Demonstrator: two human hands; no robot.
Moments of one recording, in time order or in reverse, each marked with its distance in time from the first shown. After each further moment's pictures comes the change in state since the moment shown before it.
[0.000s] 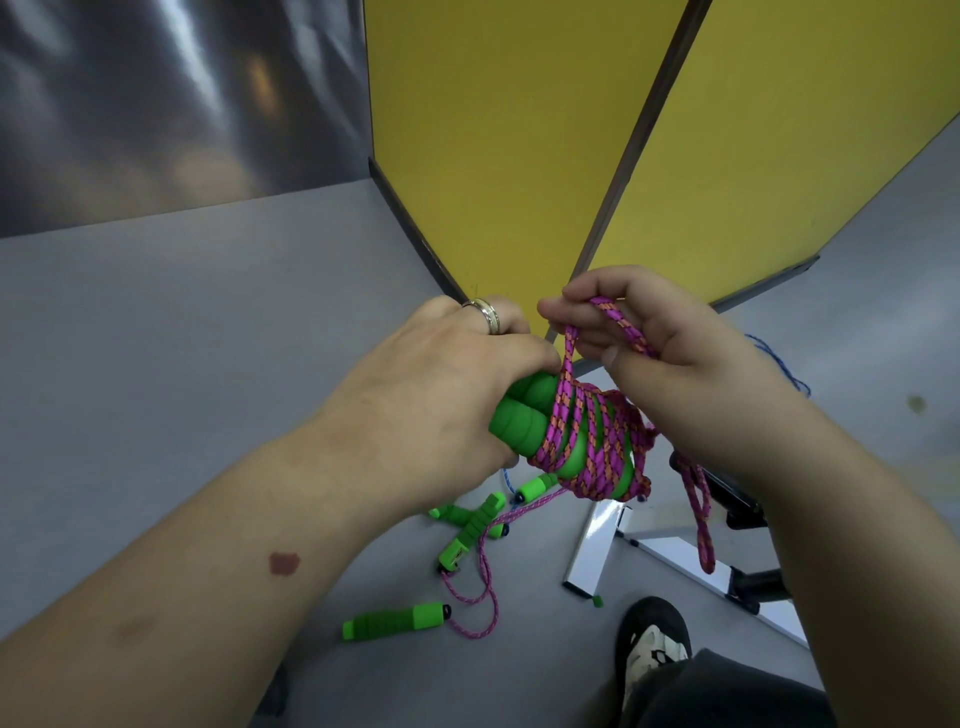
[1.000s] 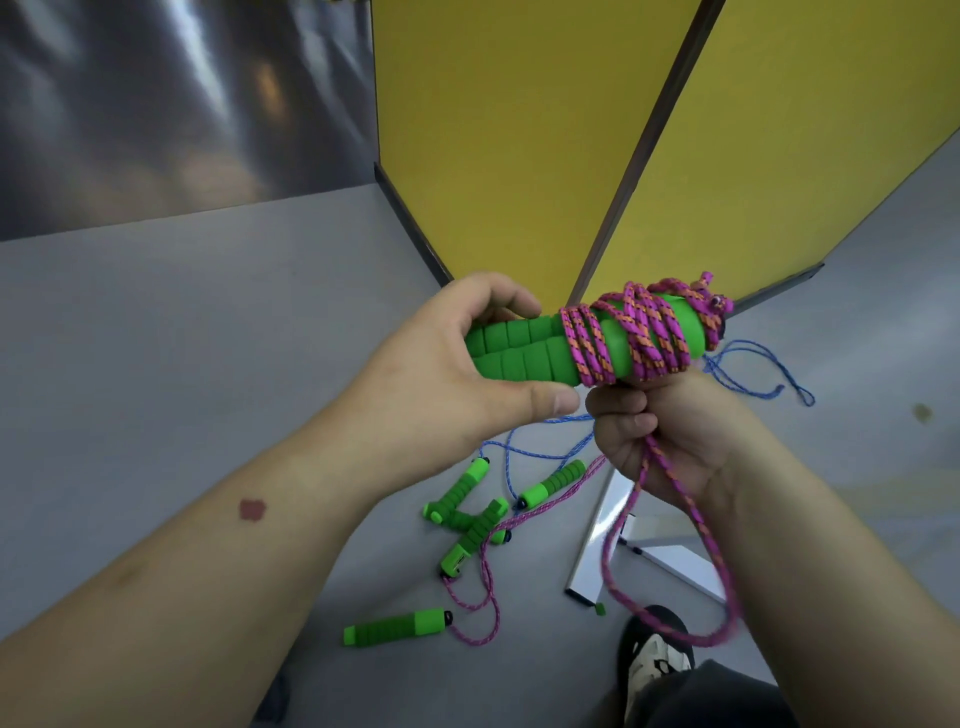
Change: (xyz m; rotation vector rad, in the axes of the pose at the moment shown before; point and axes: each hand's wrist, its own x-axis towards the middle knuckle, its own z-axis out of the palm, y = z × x) left_hand 0.001 0.002 -0.002 -0.914 0.180 -0.291; right_hand 0.011 0.020 0.019 1.061 0.180 0.589
